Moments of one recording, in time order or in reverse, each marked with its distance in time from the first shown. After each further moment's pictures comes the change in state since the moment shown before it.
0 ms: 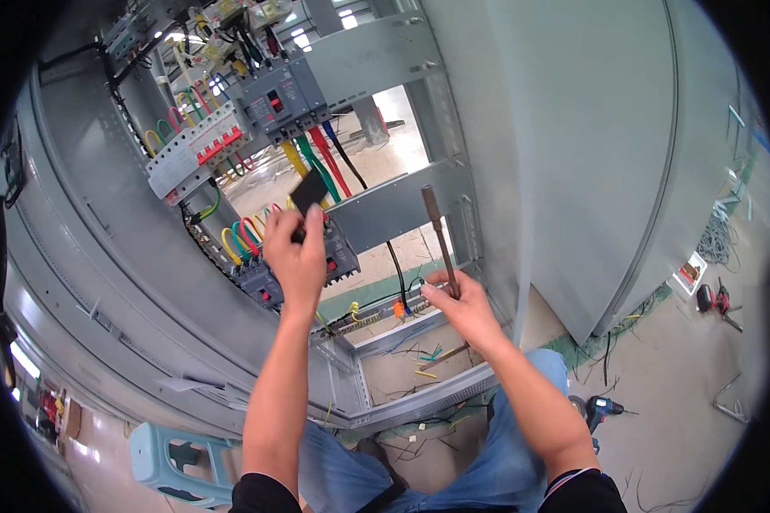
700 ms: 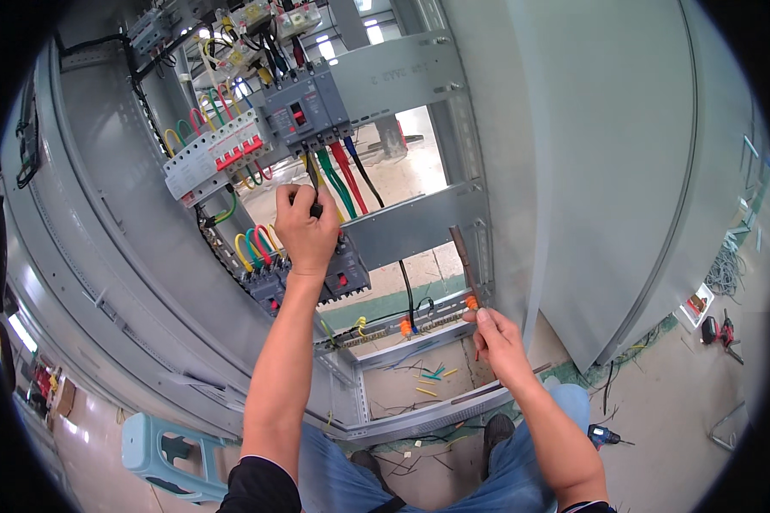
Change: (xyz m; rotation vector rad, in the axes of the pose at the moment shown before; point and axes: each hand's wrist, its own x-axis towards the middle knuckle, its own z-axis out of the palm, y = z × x) left_hand 0.048 -0.035 0.037 0.240 0.146 0.237; right_hand -0.028 -0.002 -0.041 0.075 0.022 0.173
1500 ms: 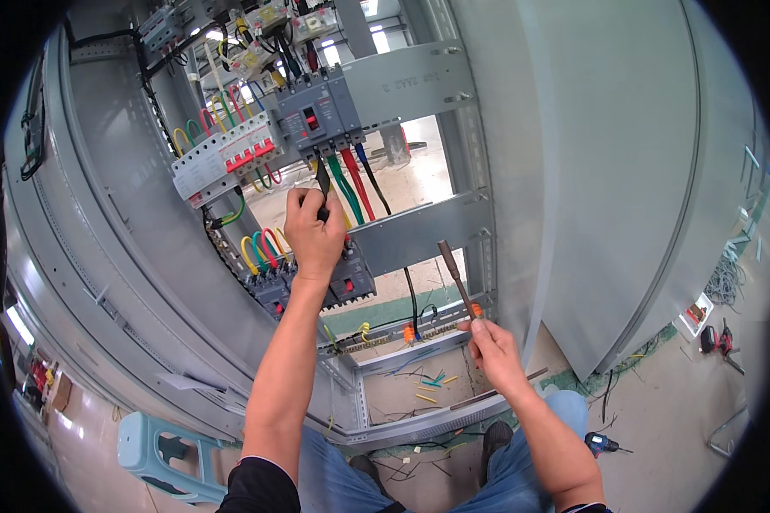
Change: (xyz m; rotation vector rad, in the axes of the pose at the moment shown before) left_hand 0.002 0.000 -0.007 -0.106 -0.086 -0.121; right_hand 0.002 0.007 0.012 -0.088 -0.035 -0.037
